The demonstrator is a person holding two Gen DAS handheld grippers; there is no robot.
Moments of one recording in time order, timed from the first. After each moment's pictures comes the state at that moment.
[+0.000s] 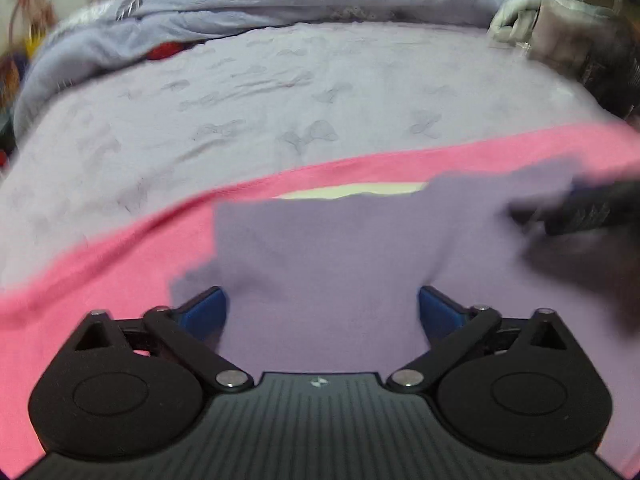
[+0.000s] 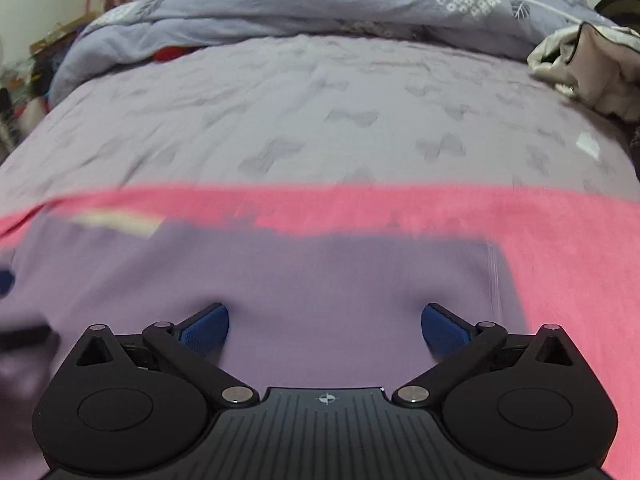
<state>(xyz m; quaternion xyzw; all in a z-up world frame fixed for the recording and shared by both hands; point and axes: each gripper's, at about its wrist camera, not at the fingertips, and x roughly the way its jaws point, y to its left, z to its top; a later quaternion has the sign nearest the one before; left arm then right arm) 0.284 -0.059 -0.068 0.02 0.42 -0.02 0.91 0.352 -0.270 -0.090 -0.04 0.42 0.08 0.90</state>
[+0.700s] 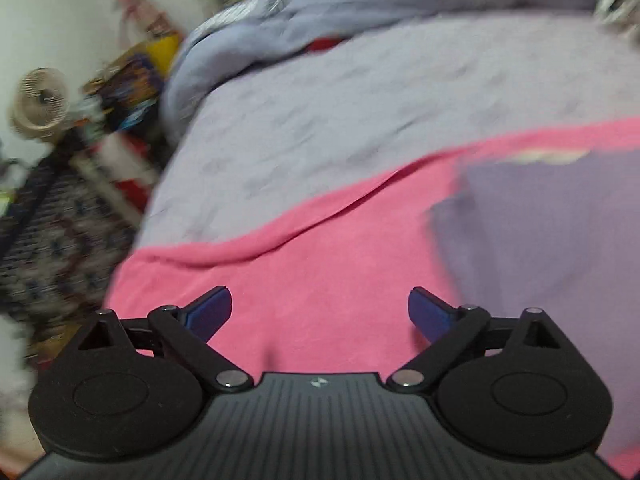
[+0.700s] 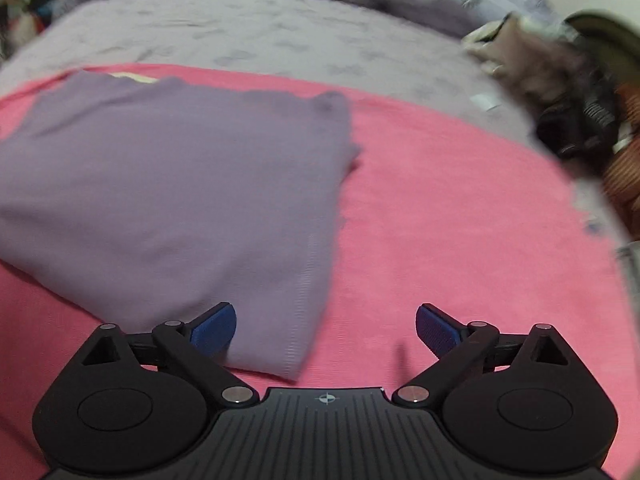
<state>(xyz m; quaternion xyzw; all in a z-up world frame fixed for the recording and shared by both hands) 0.200 -0.009 -0.022 0.10 0.43 0.14 0.89 0.168 -0.345 -0.046 -0.15 0.44 0.04 0.88</state>
